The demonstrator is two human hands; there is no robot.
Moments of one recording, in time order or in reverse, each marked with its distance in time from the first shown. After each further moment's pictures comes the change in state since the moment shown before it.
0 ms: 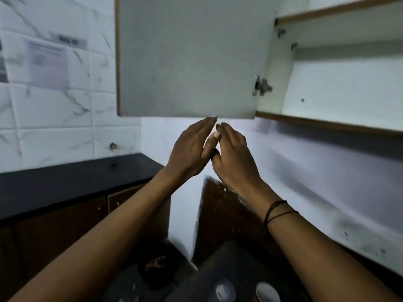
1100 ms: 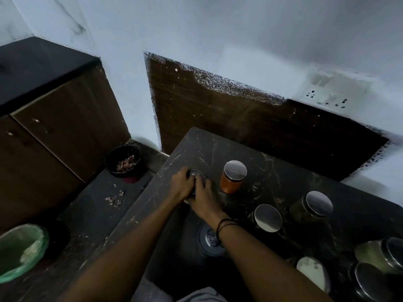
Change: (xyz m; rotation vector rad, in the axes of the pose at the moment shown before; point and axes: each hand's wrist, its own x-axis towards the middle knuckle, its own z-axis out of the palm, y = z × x) left_hand -0.356 -0.064 0.294 -0.319 -0.859 -0.796; right_hand -0.378 0.089 0.215 0.231 -0.743 0.942
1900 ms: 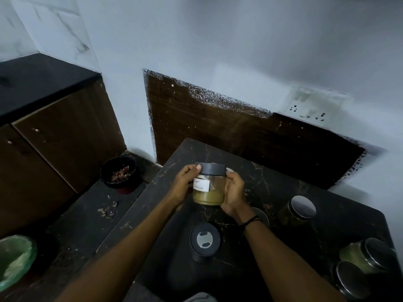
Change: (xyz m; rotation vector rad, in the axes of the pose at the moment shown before) left_hand -0.039 0.060 -0.020 -0.848 -0.241 -0.025; right_hand -0.015 0.021 -0.090 1.549 0.015 0.206
